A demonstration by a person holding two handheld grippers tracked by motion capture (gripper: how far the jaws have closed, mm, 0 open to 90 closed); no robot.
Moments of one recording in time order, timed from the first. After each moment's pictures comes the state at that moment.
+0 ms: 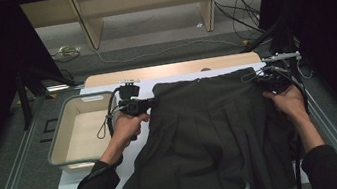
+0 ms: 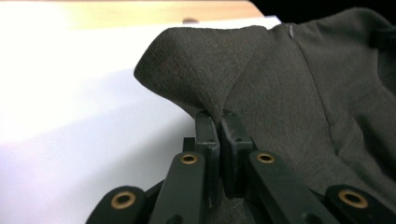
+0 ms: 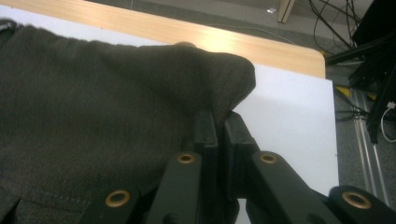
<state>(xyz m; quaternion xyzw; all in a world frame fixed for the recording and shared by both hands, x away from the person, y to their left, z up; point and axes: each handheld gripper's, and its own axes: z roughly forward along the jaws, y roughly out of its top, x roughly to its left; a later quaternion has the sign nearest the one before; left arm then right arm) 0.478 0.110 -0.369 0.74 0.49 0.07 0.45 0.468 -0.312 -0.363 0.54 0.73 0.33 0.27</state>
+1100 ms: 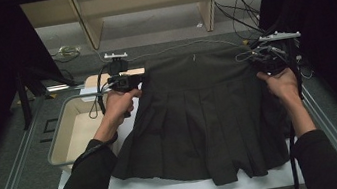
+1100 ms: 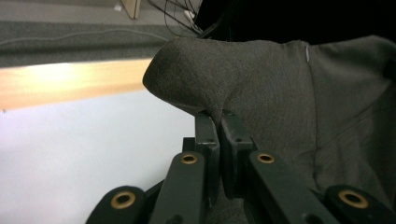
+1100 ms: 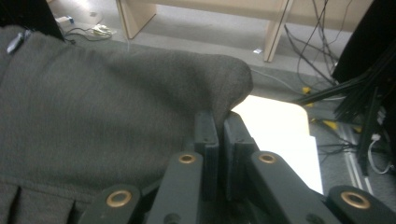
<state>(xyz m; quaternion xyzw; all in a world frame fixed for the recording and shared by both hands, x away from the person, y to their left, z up) 0.507 0.121 -0.316 0.70 0.51 0.10 0.49 0.482 -0.293 -0.314 0.53 0.69 0.37 0.32</state>
